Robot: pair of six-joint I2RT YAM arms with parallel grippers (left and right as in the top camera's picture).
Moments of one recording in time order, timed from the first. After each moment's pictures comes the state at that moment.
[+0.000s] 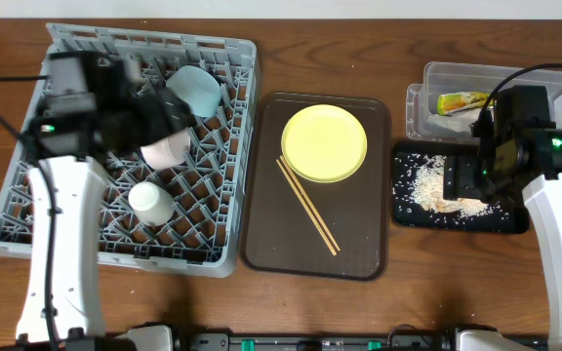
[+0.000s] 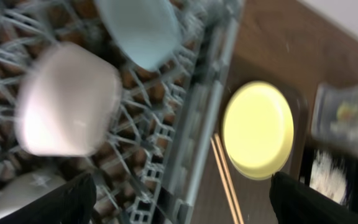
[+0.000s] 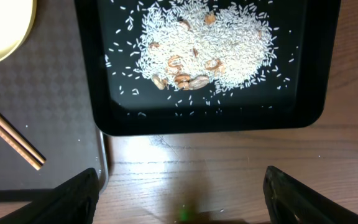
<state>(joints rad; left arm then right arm) 0.10 1.44 1.41 -0.97 0.36 -0.30 -0.02 1.39 1.33 -1.32 0.03 0.10</state>
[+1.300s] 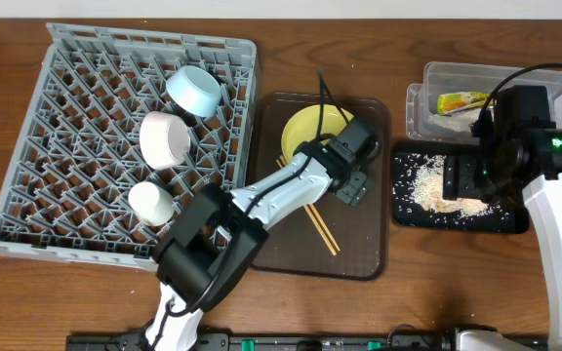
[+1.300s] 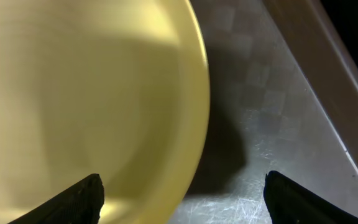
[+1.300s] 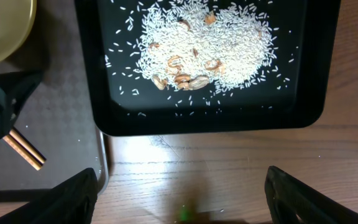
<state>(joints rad) -0.78 2.07 1.41 -0.52 0.00 -0.12 -0.02 1.39 1.33 -1.32 0.03 0.10</state>
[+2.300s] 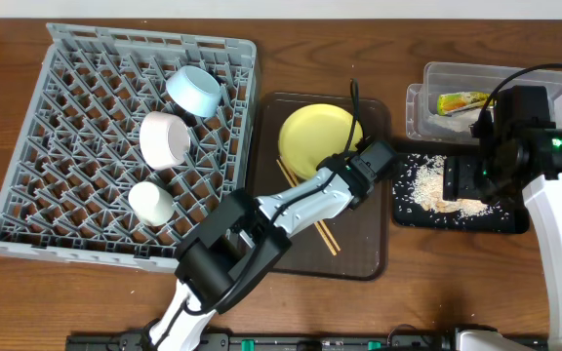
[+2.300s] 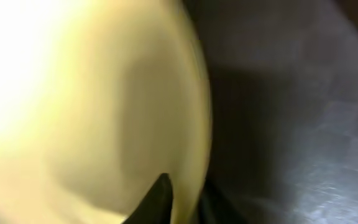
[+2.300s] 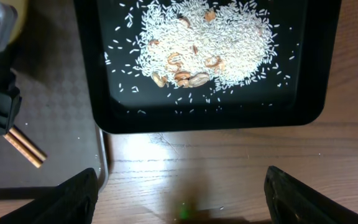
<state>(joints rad) -0.88 2.14 1.44 -0.51 -0.33 -0.11 -0.02 1.39 1.33 -1.33 0.03 0.10</state>
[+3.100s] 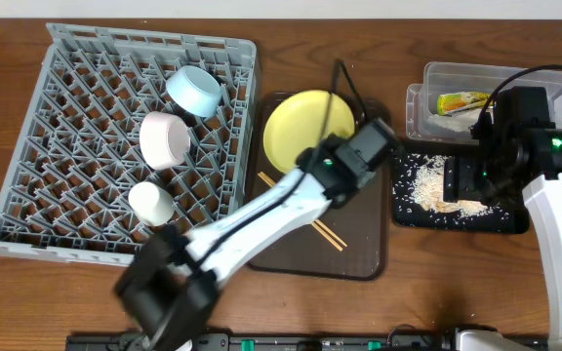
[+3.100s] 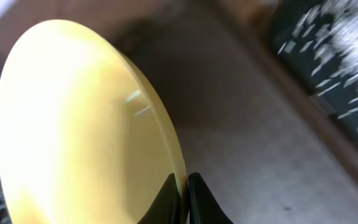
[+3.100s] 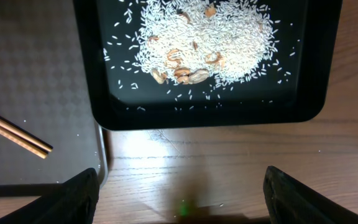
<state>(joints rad) -0.87 1.83 1.45 -0.62 -0.32 -0.04 -0.02 1.39 1.33 -1.34 0.03 0.10</state>
